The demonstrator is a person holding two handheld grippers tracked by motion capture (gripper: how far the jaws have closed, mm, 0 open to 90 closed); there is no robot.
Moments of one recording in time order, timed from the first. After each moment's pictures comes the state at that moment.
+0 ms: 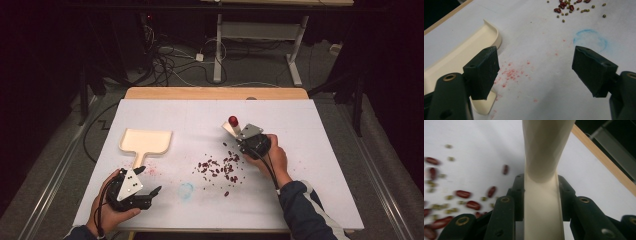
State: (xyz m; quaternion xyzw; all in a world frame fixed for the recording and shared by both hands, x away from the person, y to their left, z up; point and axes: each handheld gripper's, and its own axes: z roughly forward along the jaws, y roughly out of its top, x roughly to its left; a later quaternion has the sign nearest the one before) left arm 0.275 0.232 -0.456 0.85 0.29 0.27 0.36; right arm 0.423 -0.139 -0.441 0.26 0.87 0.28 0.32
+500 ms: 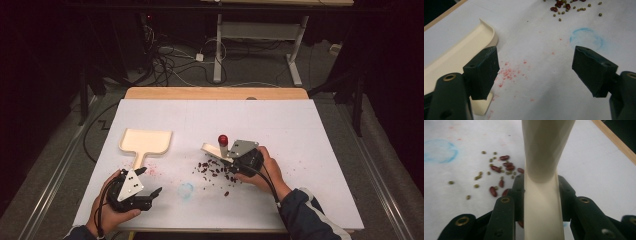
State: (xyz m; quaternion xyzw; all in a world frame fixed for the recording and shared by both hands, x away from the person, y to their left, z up) left arm 0.274 0.230 -0.456 0.85 0.28 0.26 0.36; right arm 0.374 -0.119 -0.432 0.16 0.90 0.34 0.22
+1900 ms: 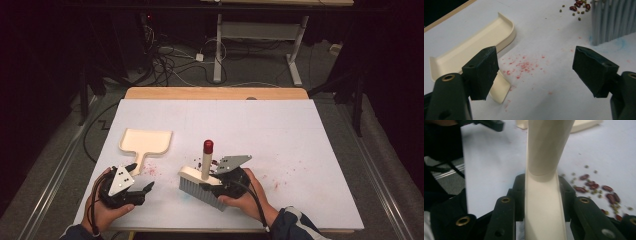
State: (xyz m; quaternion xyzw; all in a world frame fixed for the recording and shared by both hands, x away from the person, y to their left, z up) left arm 0.280 0.249 -0.454 0.84 0.31 0.28 0.36; right arm 0.332 -0.089 -0.439 0.21 0.88 0.43 0.05
